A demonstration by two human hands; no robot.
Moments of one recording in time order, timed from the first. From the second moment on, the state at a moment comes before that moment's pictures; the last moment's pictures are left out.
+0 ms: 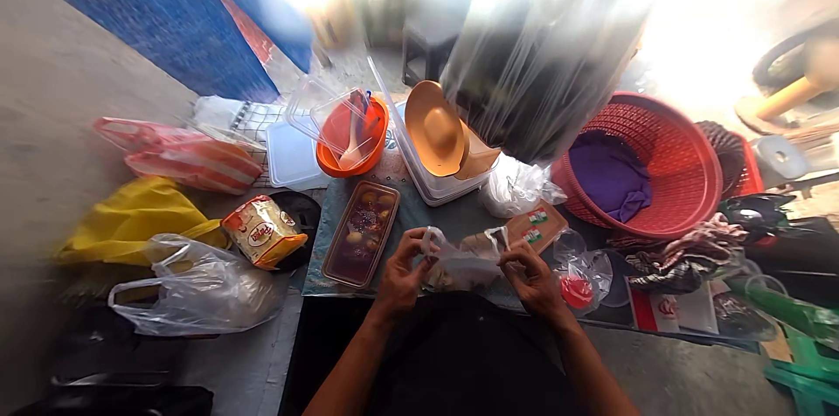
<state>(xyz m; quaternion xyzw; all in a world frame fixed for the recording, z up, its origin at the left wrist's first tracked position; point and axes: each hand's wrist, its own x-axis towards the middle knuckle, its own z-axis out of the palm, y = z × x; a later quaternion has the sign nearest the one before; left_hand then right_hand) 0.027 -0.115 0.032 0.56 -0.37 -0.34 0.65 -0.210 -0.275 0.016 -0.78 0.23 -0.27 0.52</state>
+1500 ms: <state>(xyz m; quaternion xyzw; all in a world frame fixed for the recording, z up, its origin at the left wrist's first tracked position) 0.017 -0.065 -0.013 0.72 -0.20 -0.47 0.48 -0.189 -0.319 0.027 -0.84 0.30 0.26 0.37</state>
